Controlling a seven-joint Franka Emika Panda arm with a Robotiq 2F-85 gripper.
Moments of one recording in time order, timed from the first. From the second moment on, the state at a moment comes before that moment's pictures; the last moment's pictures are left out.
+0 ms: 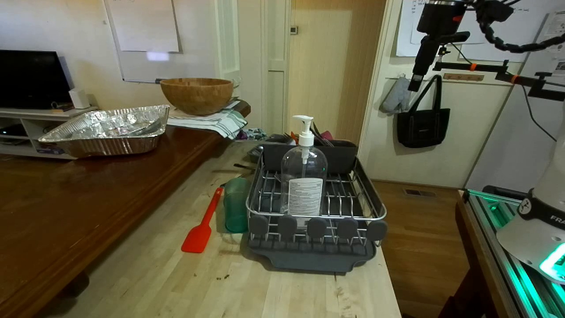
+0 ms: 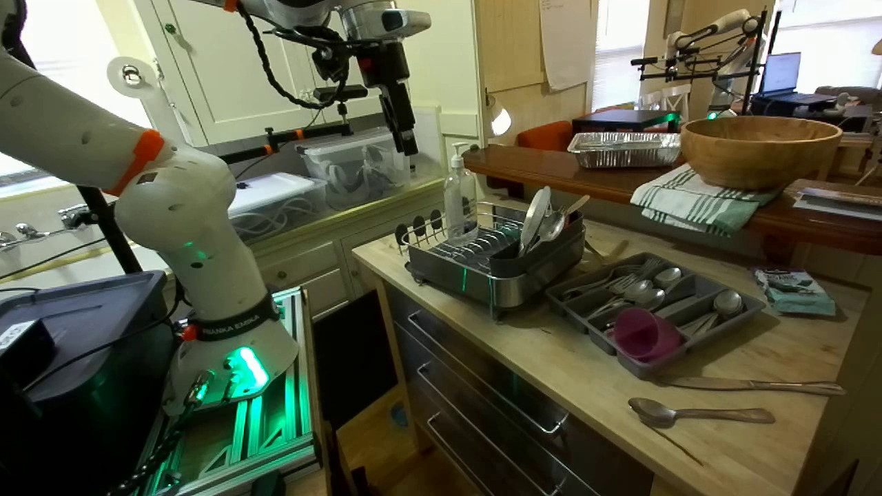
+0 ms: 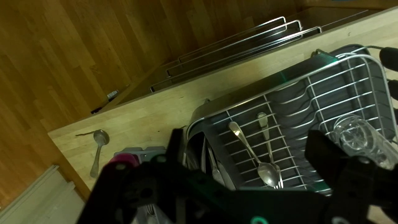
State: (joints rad) arm -0.07 -0.78 0.03 -2.60 -0.12 1.92 0.09
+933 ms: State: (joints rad) arm -0.12 -0.66 -0.30 -2.51 -0.04 2.18 -0.14
